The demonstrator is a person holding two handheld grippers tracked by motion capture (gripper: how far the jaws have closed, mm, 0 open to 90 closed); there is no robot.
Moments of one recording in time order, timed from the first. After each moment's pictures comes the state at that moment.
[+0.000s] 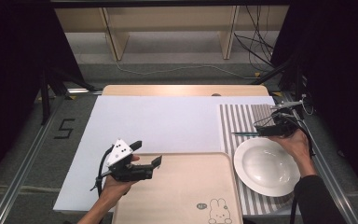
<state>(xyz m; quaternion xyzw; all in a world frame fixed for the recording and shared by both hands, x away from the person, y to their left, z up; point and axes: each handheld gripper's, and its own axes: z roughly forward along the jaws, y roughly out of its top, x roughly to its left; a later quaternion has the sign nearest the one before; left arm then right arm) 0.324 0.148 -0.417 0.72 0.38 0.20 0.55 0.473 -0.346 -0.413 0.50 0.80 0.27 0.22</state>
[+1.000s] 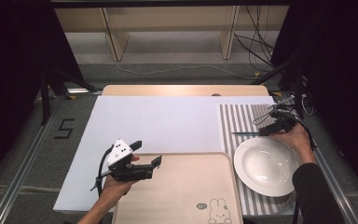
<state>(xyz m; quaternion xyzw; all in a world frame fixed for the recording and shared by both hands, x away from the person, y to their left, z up) 0.324 0.148 -0.418 0.72 0.38 0.20 0.55 0.509 -0.362 -0.436 0.51 0.83 0.17 0.17</state>
